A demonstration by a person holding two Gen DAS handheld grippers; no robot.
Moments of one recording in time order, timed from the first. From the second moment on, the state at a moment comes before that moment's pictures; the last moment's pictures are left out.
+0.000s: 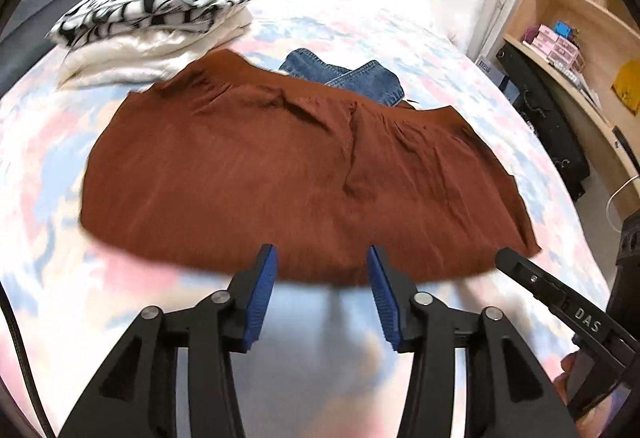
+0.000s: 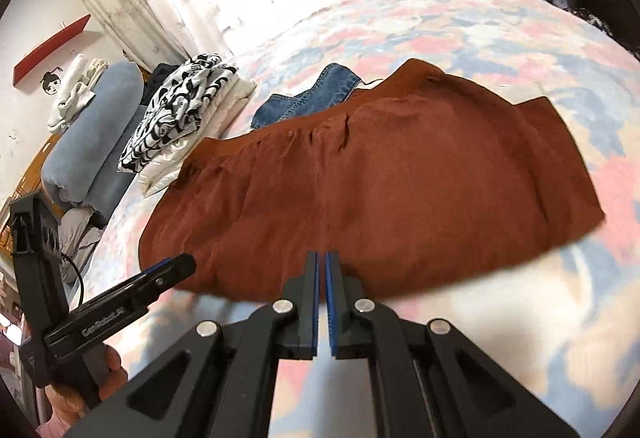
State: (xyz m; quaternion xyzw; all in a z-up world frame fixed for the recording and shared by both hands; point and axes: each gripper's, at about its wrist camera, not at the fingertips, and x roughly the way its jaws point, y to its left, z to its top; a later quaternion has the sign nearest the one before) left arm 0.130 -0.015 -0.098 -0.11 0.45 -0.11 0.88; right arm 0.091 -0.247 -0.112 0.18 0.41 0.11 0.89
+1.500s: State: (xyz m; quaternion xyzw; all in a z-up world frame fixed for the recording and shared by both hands) left arm 0.125 0.079 -0.169 -0.37 0.42 -0.12 0.82; right arm 0.054 -0.165 -0.119 0.11 0.40 0.15 0.90
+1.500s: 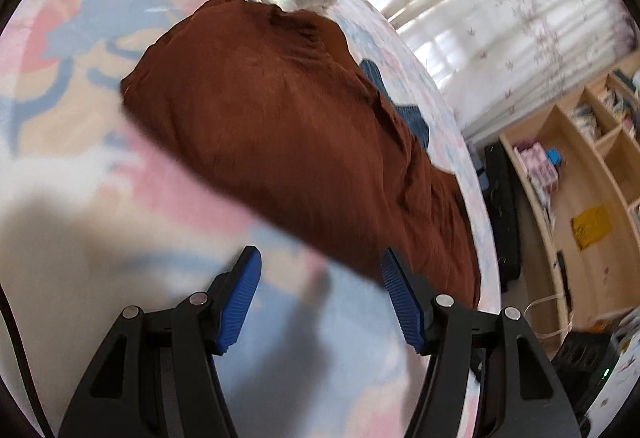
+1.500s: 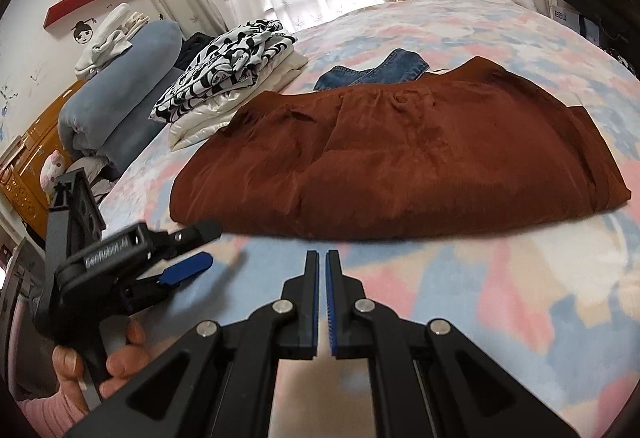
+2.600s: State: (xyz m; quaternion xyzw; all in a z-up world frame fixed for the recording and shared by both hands) left arm 0.199 0.061 -0.139 -0.29 0.31 -0.02 0.90; right arm 0.224 -0.137 -0.142 0.04 0.38 0.07 0.92
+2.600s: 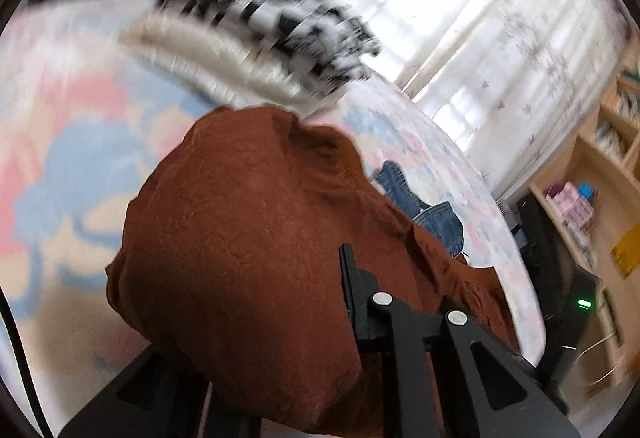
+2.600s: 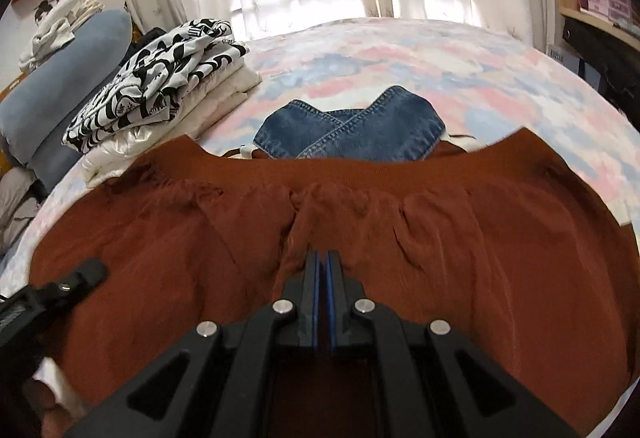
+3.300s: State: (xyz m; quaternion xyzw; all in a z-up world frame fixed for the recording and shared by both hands) left arm 0.203 -0.152 -0.018 -0.02 0.25 -0.11 0.96; right arm 0.201 -0.268 -0.123 0.25 0.42 0.17 0.85
